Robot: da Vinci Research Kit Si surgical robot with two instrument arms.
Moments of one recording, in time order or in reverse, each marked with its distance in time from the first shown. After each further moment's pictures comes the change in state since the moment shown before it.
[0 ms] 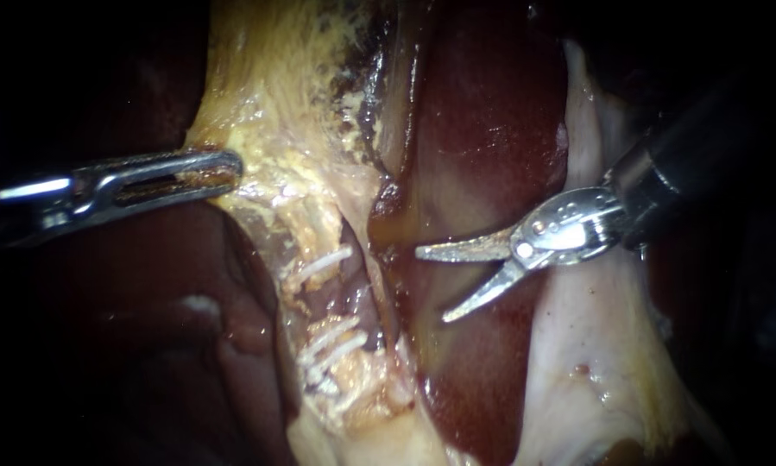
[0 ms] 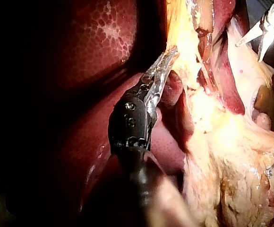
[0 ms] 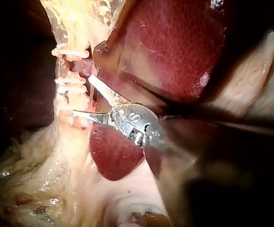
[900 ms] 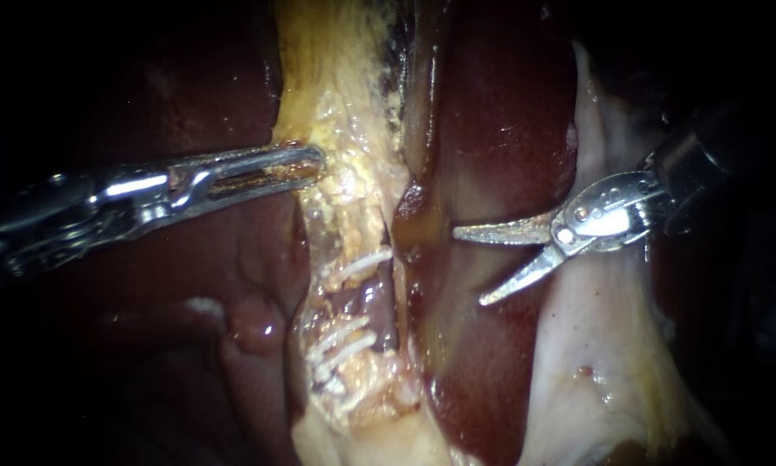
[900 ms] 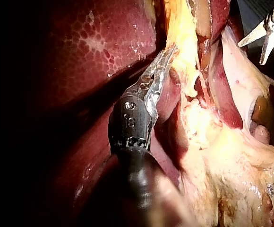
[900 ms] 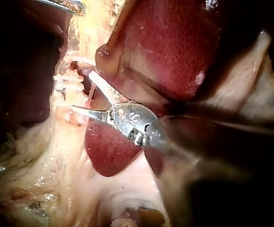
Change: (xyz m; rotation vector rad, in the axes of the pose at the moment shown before) right arm 0.000 0.000 -0.002 -0.040 0.037 0.015; left arm 0.002 0.000 0.009 -0.004 0.021 0.010
